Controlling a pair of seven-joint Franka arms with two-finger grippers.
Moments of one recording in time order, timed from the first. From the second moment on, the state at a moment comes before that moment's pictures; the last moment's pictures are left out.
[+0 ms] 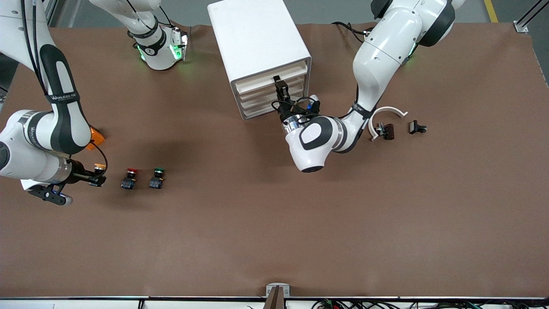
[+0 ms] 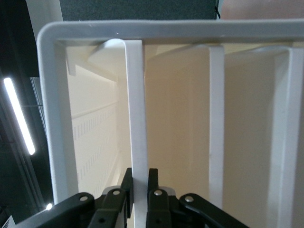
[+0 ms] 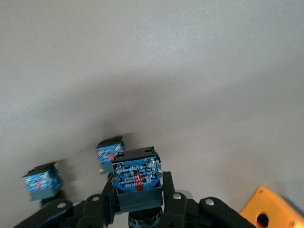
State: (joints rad) left arm -0.50 0.88 -0.17 -1.38 -0.99 1.21 -2.37; right arm -0.09 0.43 -0.06 -1.80 0.01 2.10 0.23
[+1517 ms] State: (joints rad) left arm -0.31 0.88 -0.18 -1.34 -0.90 1.23 -2.38; right arm 0.46 0.30 -0.04 -1.51 0.10 1.74 1.45
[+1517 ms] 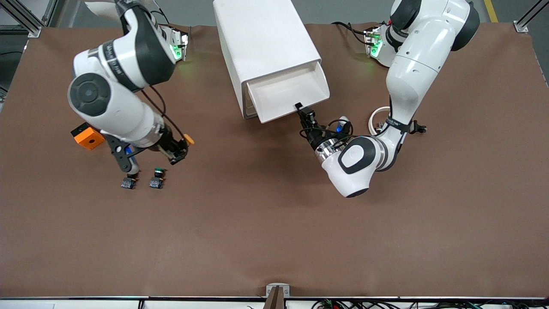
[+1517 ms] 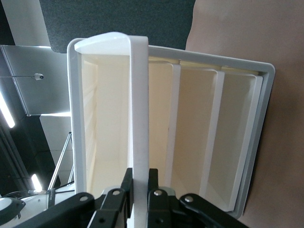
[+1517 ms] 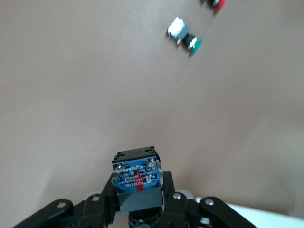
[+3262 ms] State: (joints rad) left arm -0.26 0.88 -0.16 -1.28 -0.77 1.20 -2.37; right arm 1.02 0.37 -0.05 -1.46 0.03 1.76 2.36
